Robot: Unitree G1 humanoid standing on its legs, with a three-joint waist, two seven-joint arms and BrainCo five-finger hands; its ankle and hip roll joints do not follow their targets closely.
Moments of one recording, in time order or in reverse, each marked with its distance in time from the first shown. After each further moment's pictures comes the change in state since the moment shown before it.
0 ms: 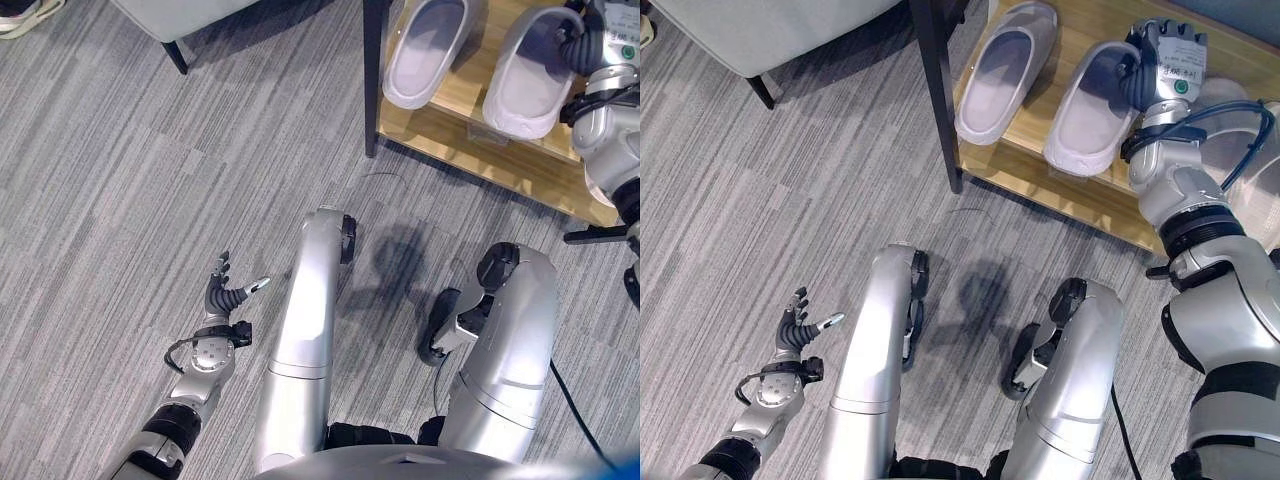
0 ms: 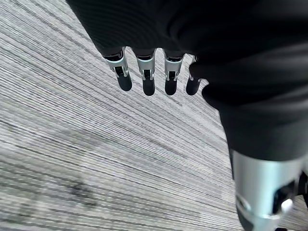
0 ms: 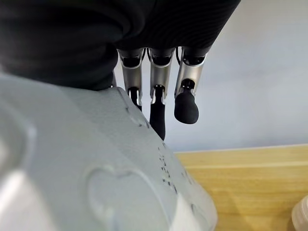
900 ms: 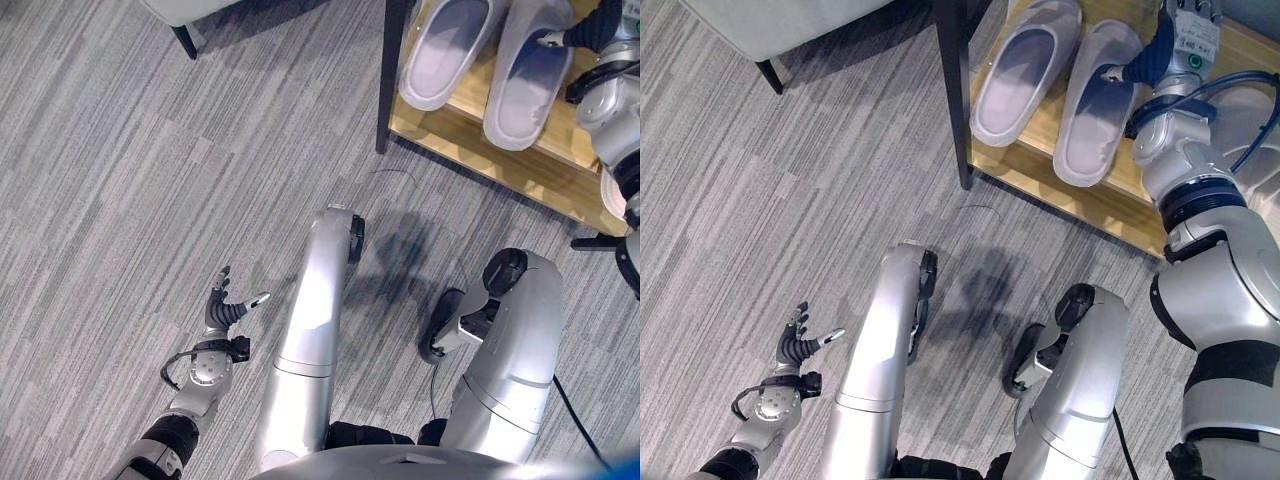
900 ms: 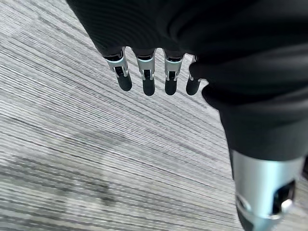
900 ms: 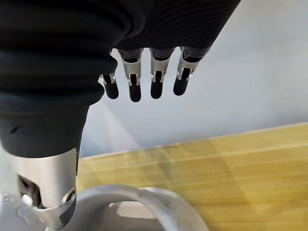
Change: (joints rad) left arm -0.002 -0.004 -0.044 0.146 0.017 -0.041 -0.020; right arm -0.119 0.053 0.023 0.173 0.135 -0.051 0.047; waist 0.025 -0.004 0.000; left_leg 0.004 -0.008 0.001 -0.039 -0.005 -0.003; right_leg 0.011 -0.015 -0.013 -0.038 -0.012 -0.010
